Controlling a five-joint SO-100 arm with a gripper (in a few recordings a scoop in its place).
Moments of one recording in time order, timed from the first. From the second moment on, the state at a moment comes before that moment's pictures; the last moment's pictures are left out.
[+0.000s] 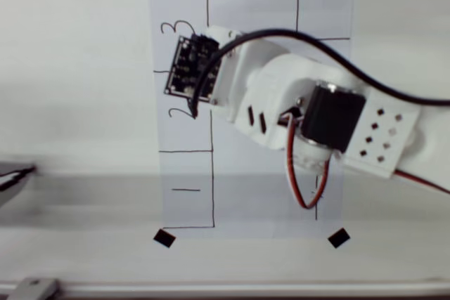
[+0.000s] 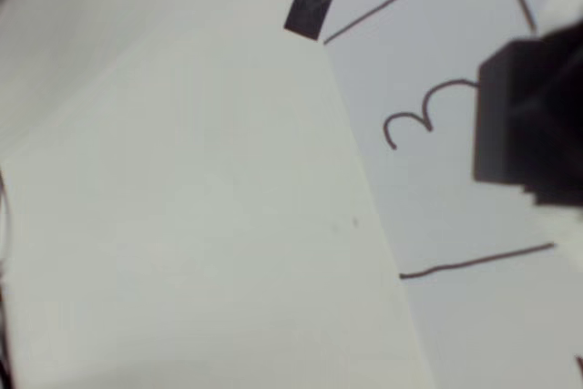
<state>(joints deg) 20.7 49.9 51.1 49.3 -1.1</state>
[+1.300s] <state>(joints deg) 23.1 24.8 23.1 43.2 -0.5</state>
